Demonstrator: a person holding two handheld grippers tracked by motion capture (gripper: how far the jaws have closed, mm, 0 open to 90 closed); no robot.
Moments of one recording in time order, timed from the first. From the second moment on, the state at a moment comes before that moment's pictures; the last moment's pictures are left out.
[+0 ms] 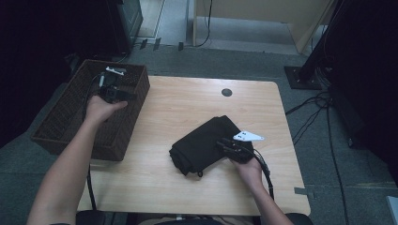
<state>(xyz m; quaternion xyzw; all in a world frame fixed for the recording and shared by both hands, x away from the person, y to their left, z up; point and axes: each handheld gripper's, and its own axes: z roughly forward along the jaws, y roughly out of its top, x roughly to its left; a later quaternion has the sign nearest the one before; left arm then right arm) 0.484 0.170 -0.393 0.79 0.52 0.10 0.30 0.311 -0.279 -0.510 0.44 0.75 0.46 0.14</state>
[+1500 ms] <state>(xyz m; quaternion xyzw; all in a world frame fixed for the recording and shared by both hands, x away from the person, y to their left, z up) 0.441 0.087 -0.387 0.84 0.42 0.05 0.34 0.329 -0.266 -0.513 0.42 0.76 0.47 0.13</state>
